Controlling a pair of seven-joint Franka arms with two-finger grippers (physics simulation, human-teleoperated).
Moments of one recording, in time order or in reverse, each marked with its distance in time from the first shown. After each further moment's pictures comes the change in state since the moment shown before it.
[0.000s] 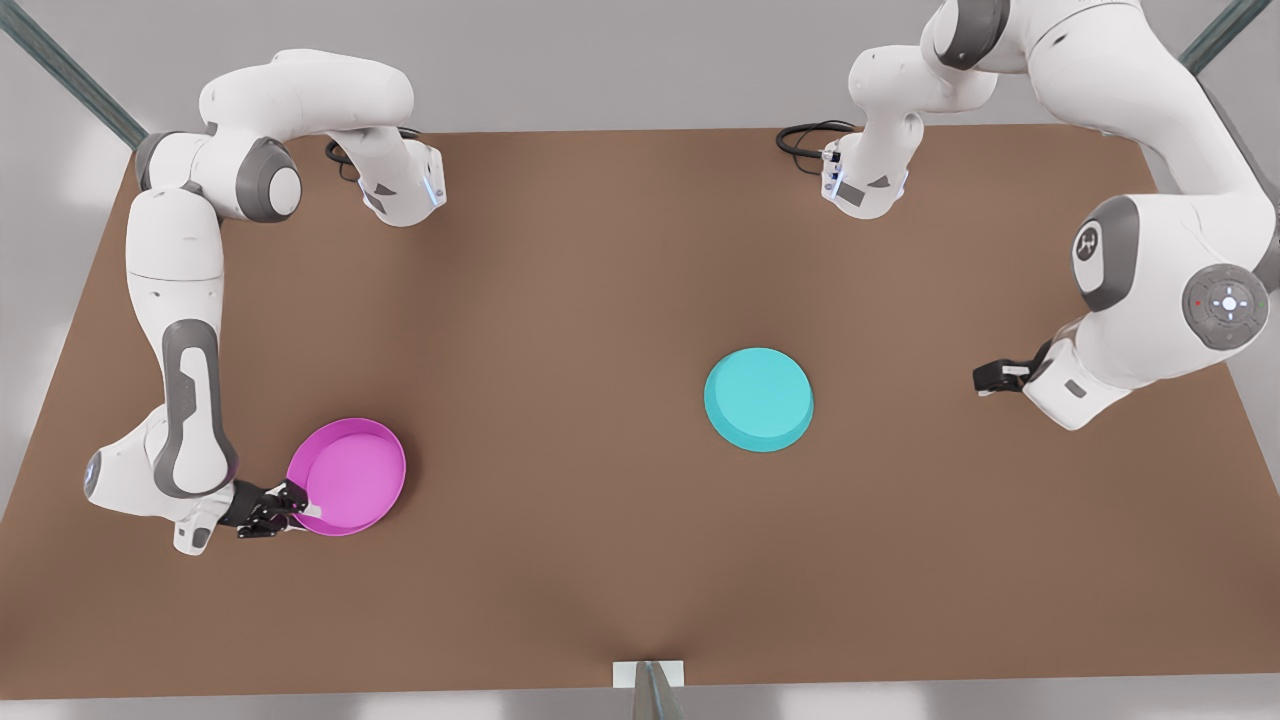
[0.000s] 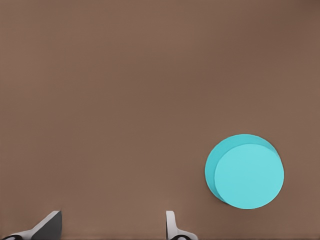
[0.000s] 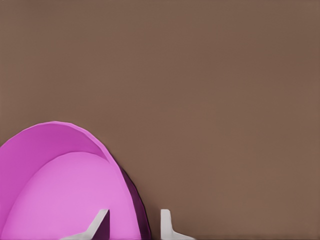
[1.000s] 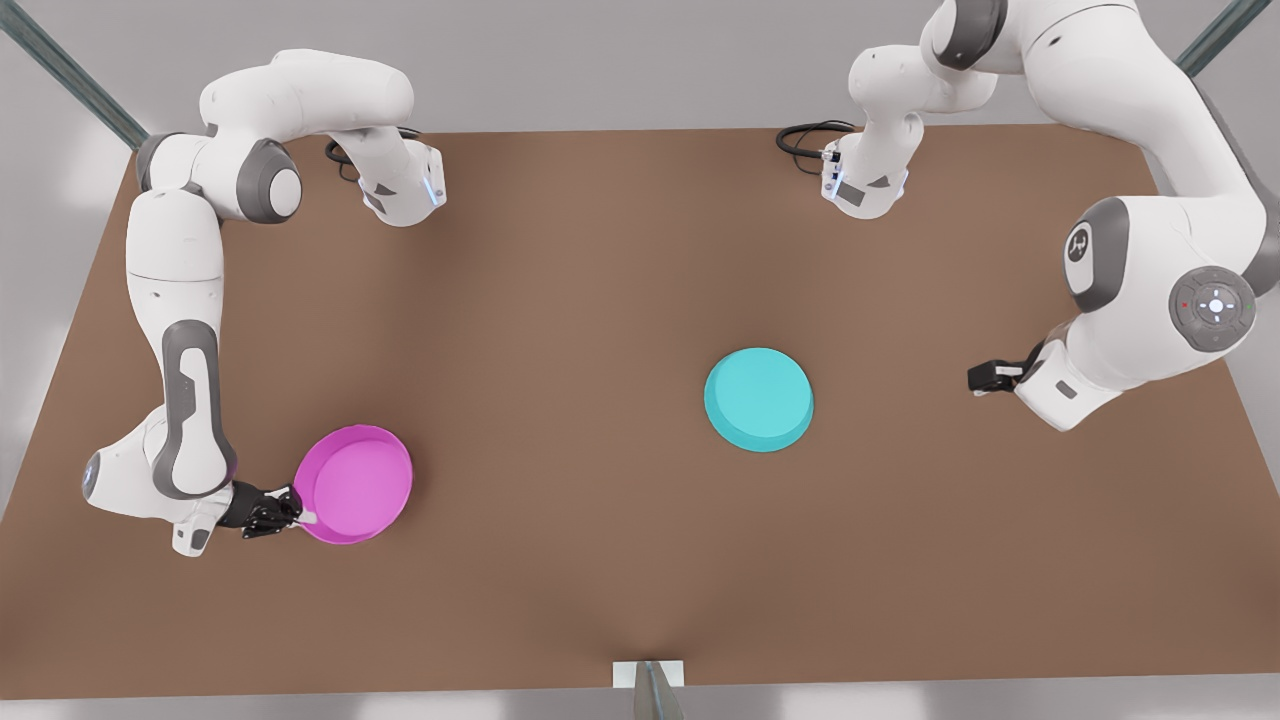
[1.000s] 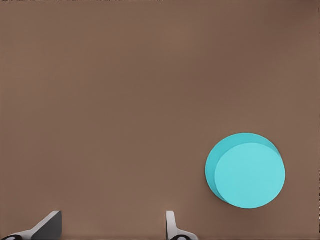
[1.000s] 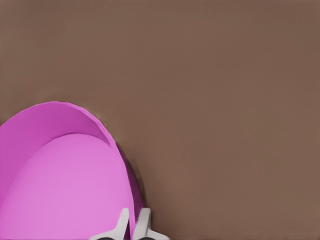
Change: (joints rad) left arm -0.014 0.002 0.000 -0.002 0.008 -0.001 -0.007; right arm 0.000 0.006 0.000 0.018 -0.004 -0.010 0.008
